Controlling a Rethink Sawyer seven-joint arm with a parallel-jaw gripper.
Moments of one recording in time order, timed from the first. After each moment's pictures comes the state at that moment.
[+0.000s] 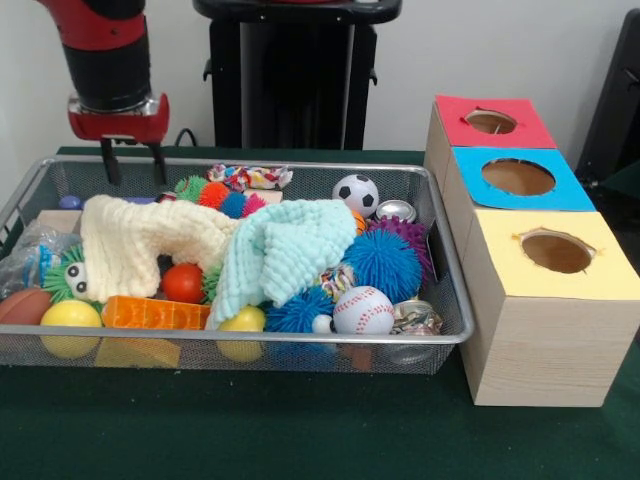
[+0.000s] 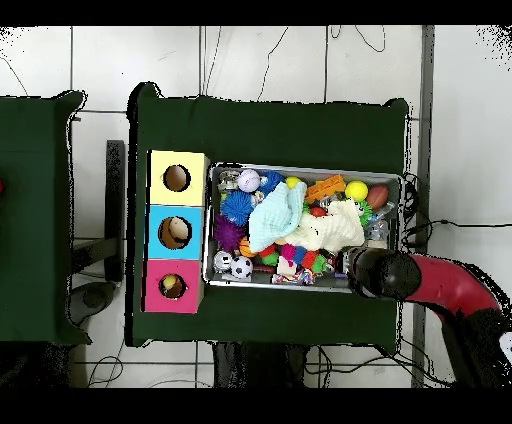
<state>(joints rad) -0.93 -0.64 0.36 1.76 -0.57 0.65 1.62</state>
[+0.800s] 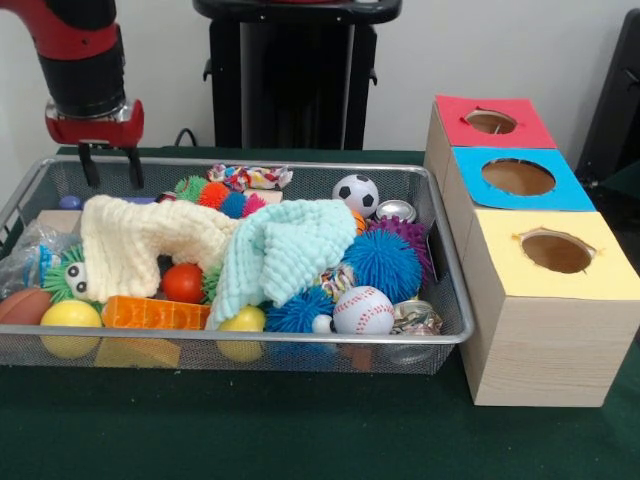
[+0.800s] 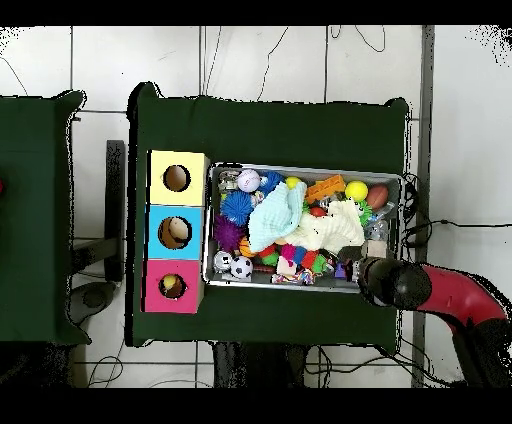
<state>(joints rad) -1.00 -0.57 0.38 1.75 -0.66 0.62 1.62</state>
